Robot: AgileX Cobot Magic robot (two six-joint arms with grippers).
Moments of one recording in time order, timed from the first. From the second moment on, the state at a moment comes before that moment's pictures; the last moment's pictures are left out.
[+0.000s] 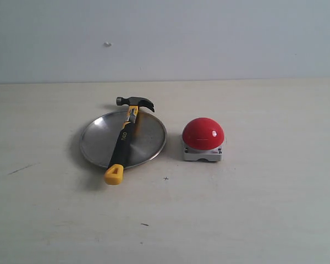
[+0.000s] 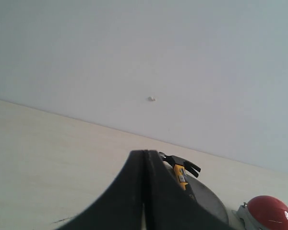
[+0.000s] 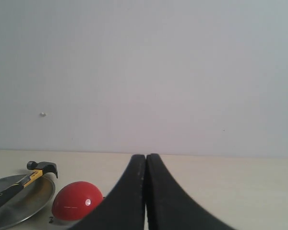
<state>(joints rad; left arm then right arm) -0.02 0.08 -0.01 -1.71 0.13 1.38 0.03 0.01 0.00 -0.04 0.01 0.08</state>
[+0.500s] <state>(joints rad) -0.02 0.08 -0.01 -1.66 0.10 1.60 0.03 0.01 0.00 -0.04 0.01 0.08</state>
